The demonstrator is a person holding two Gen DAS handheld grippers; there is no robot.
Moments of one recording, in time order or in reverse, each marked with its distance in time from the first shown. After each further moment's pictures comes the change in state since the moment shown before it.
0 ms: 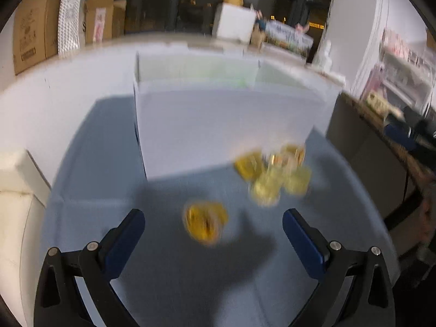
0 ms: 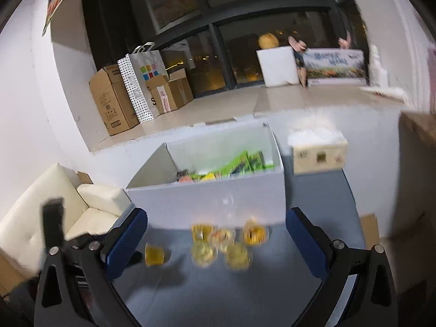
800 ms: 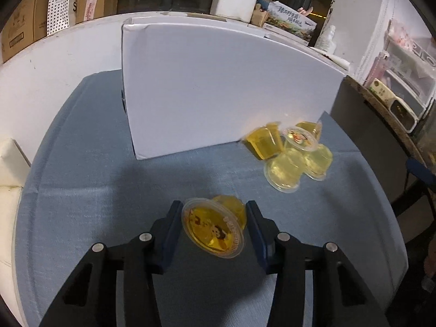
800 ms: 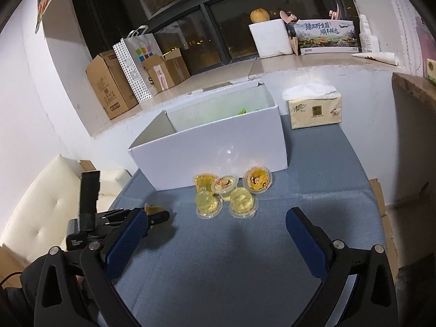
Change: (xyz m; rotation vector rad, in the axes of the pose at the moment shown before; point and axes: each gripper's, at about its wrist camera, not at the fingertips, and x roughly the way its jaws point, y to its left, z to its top) left arm 0.041 0.011 -0.006 -0.015 0.067 -0.050; right arm 0.001 0.001 -0.044 0.027 0.104 0.004
